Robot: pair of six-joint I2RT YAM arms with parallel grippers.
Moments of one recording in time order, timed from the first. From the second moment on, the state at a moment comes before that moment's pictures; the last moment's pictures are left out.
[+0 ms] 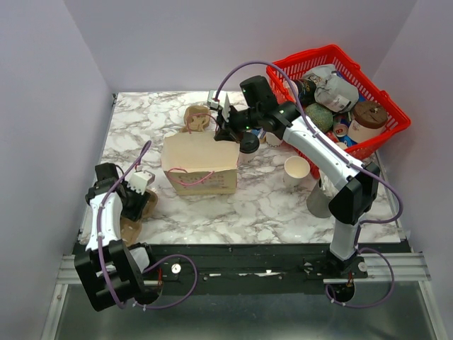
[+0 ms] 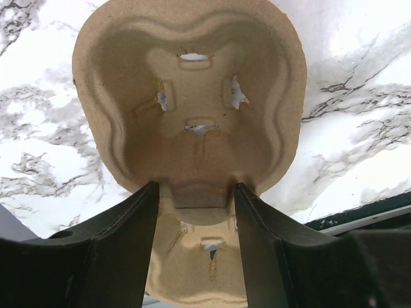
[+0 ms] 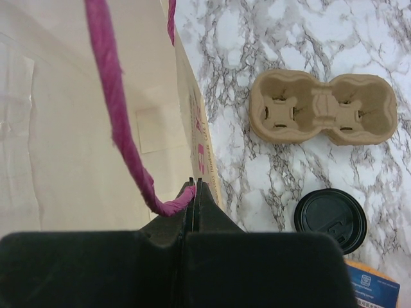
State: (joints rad) left arm 0.37 1.08 0.65 -0.84 0.24 0.82; right arm 0.69 1.87 1.93 -0.70 -0.60 -0.50
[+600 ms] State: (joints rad) left arm 0.38 1.09 0.65 -0.84 0.21 0.78; right arm 0.69 1.87 1.93 -0.70 -0.60 -0.50
